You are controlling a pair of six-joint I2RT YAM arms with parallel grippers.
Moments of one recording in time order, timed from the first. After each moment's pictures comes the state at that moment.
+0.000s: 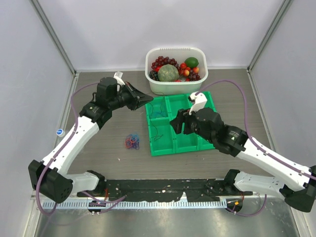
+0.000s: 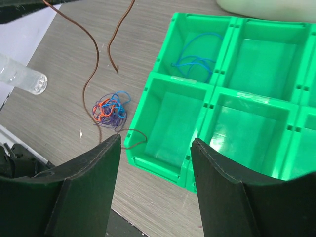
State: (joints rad) left arm -0.44 1.23 1.18 -0.33 0.37 -1.20; right arm 0.93 1.00 1.00 -0.41 0.26 0.46
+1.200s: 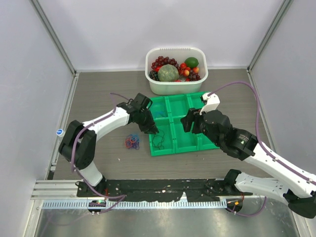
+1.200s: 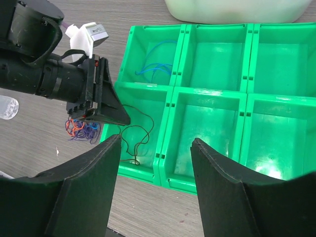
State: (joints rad) left arm -0.59 1.66 1.14 -0.58 0.24 -0.98; right arm 0.91 0.89 0.98 -0.51 0.42 0.48
